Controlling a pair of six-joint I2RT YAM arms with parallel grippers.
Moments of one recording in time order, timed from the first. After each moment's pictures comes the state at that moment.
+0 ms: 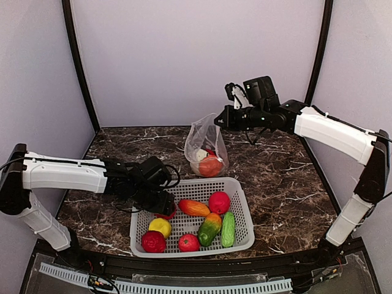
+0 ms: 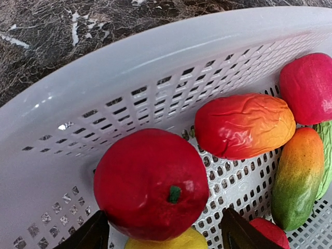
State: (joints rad) left arm -1.01 1.49 0.98 -0.63 -0.14 -0.75; right arm 0.72 1.64 1.54 -0.40 -0.12 0.46
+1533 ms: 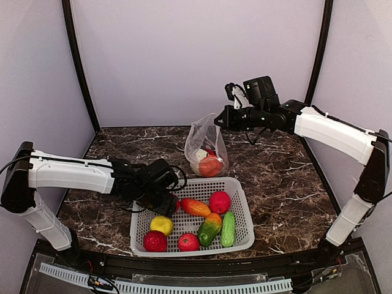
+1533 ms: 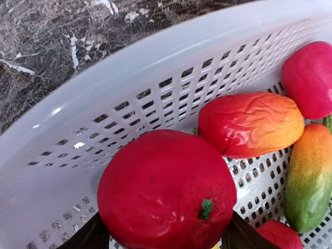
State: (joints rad) left arm -1.05 1.59 1.05 -0.66 -0.23 -0.66; right arm 0.72 1.64 1.54 -0.40 -0.12 0.46
